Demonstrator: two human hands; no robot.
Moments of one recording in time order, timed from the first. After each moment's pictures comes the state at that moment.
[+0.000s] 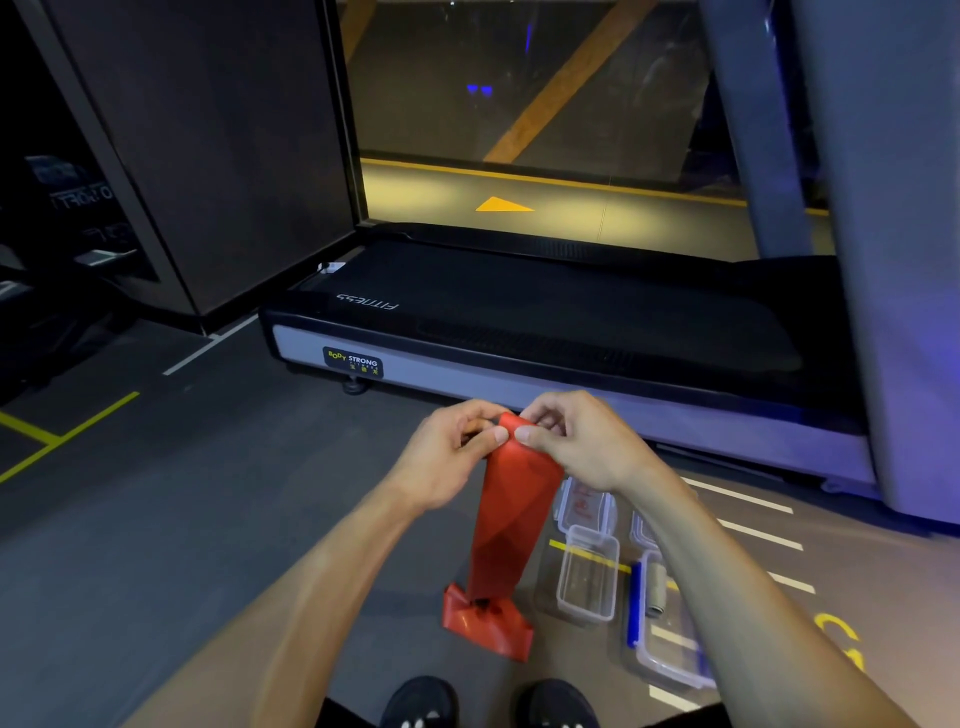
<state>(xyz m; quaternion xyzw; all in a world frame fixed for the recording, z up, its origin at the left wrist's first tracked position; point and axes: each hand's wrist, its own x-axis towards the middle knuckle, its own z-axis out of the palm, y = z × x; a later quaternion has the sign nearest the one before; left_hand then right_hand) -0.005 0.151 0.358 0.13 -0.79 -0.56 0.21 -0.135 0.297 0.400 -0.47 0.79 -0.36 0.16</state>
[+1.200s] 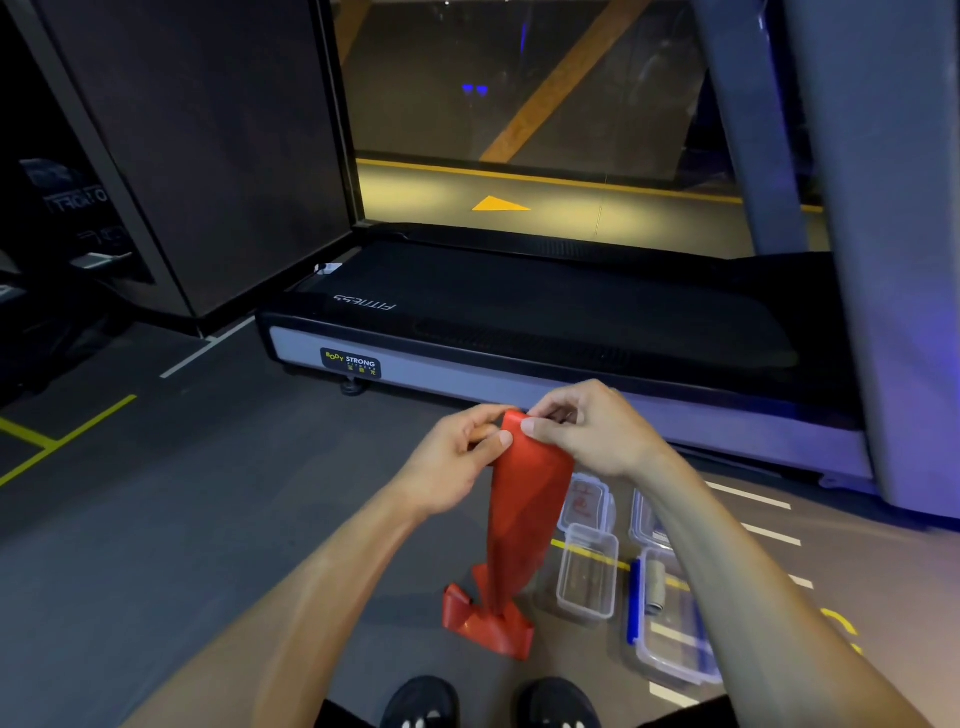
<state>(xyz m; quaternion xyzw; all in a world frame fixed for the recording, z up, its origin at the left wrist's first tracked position) -0.010 0.158 0.351 0.10 -0.76 -0.62 0.18 -0.148 0.303 0.406 -0.45 0.80 -0.36 0.15</state>
